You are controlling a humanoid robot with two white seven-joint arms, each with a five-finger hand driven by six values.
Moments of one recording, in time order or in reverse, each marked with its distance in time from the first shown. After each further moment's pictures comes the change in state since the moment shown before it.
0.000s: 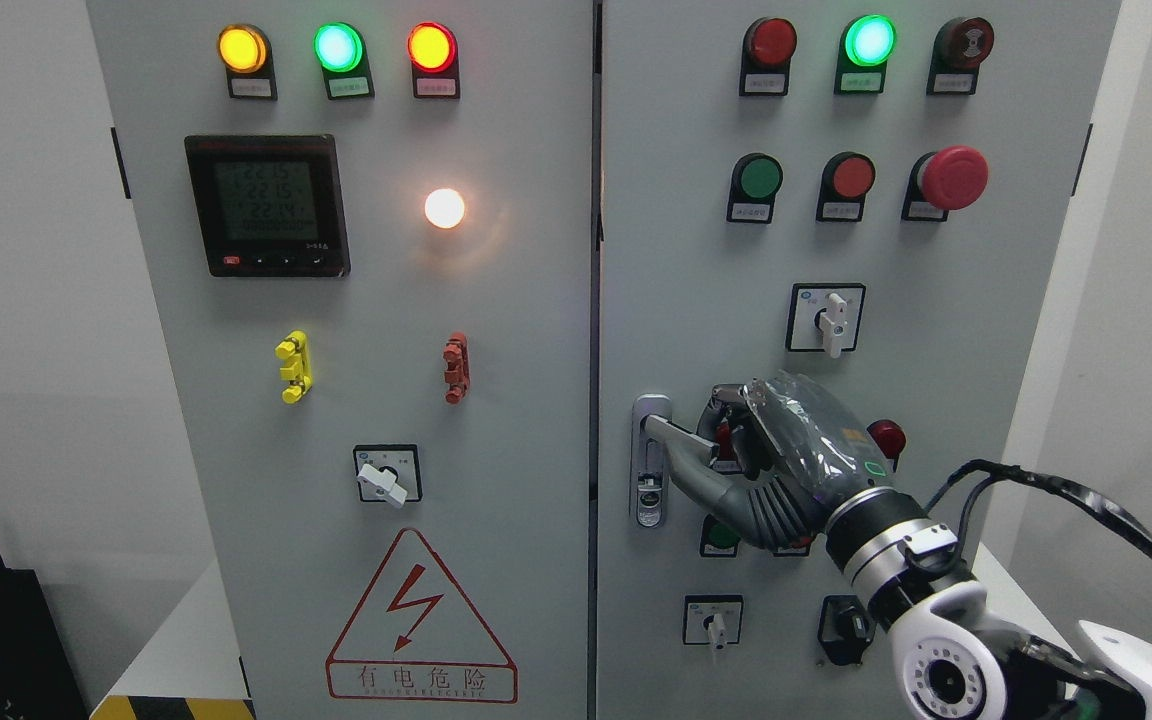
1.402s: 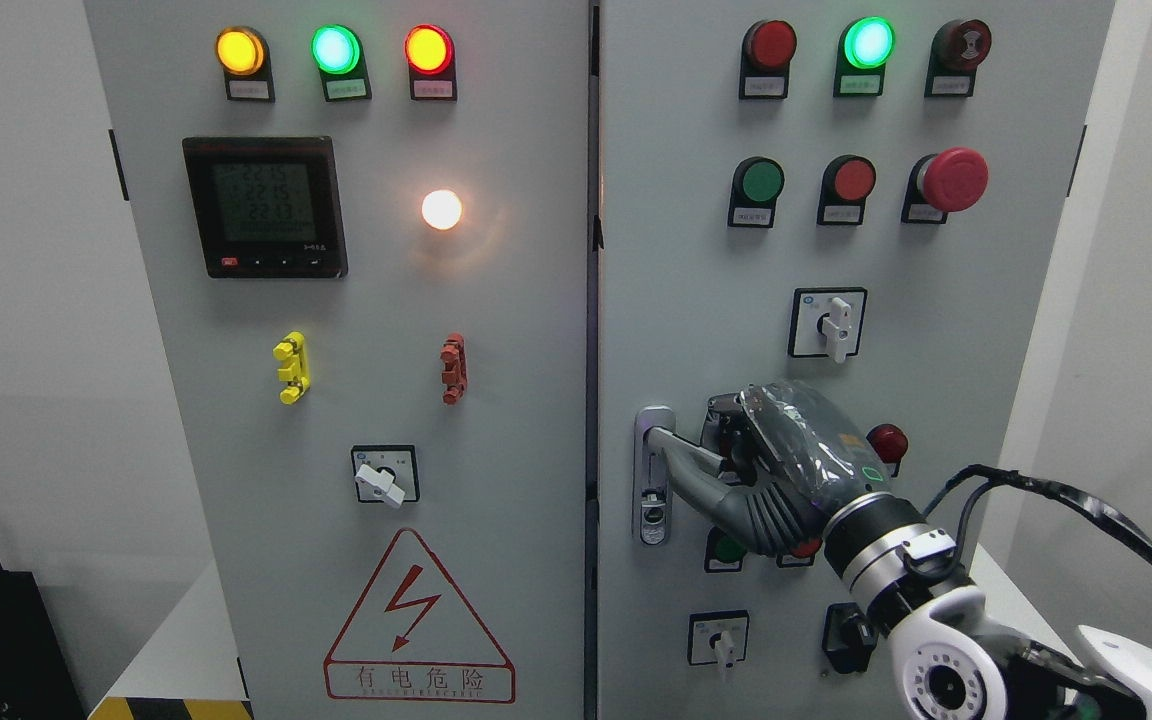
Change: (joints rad) left arm 0.000 0.000 0.000 0.000 0.000 0.000 0.000; right arm 0.001 0.000 0.000 -0.006 0.000 -0.001 0.004
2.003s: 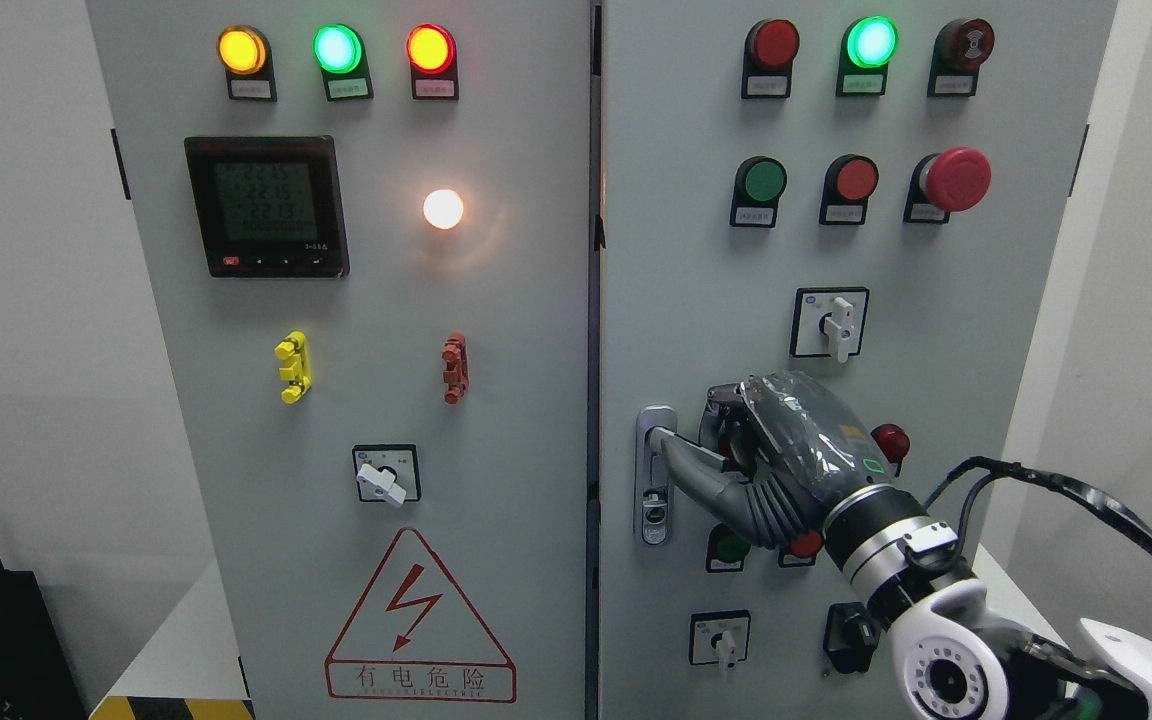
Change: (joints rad) left arm 0.000 0.000 0.000 0.000 0.000 0.000 0.000; right arm -0.013 0.000 0.000 0.001 0.001 -0.003 -0.003
